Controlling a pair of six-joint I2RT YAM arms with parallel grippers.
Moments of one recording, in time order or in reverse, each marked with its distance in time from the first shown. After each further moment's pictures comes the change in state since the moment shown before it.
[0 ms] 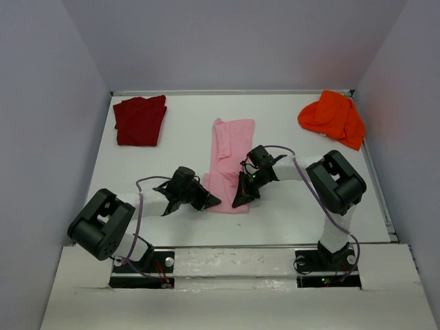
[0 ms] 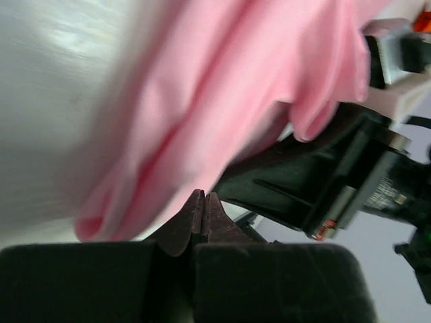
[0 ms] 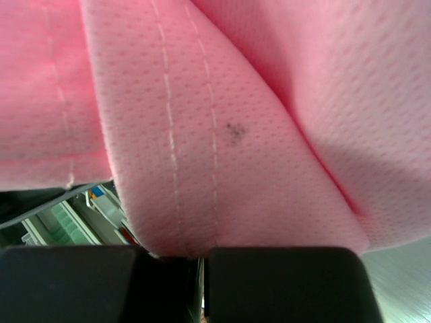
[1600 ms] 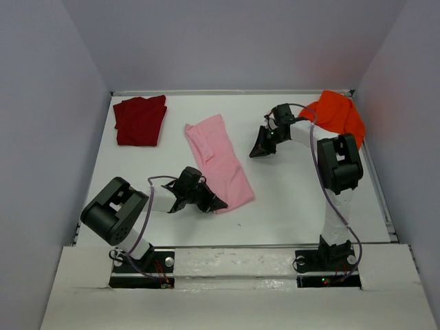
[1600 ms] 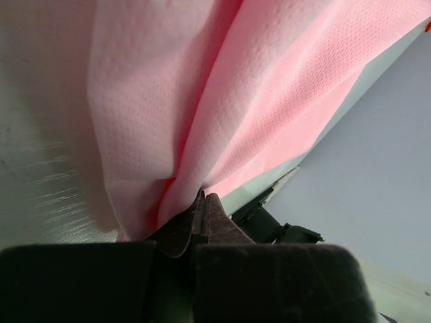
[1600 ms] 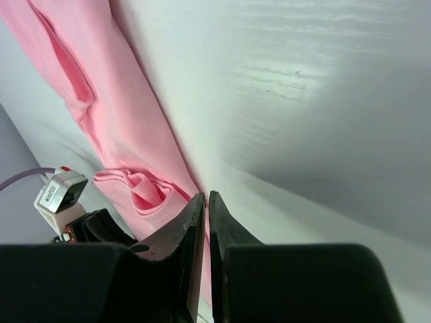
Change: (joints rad) left arm -0.041 0.192 0.039 0.078 0.101 0.011; right arm -0.311 0.221 0.515 -0.196 0.144 -0.215
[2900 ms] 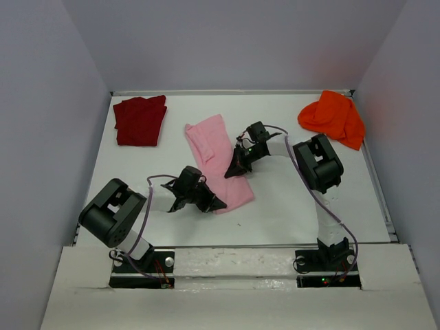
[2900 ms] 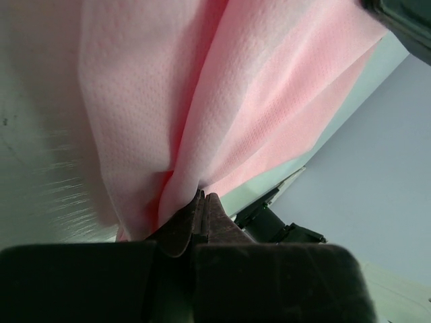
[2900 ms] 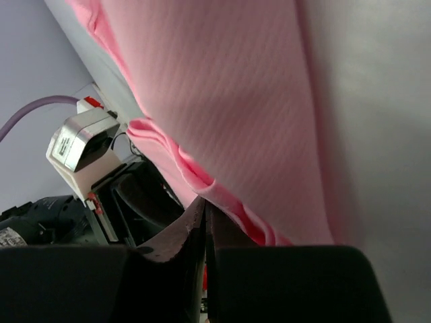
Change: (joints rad) left arm 0.000 -0.017 0.015 -0.052 -0.007 0.024; right arm 0.162 0.086 -0.082 0.150 -0.307 0.183
